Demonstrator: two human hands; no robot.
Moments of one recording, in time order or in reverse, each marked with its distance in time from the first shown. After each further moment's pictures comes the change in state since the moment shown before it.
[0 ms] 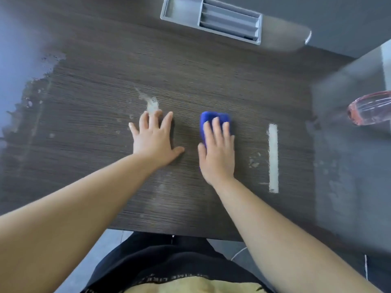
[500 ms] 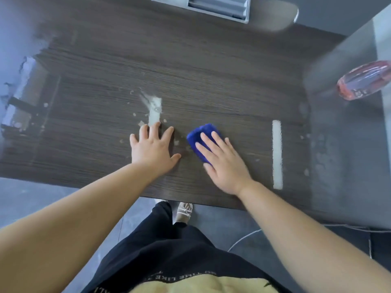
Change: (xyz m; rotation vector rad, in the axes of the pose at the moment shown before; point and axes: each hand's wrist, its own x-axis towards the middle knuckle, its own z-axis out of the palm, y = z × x) left_hand -0.078 0.029 0.048 0.157 -0.007 0.000; right_hand -0.086 0.075 -0.013 -0.104 -0.108 -0.490
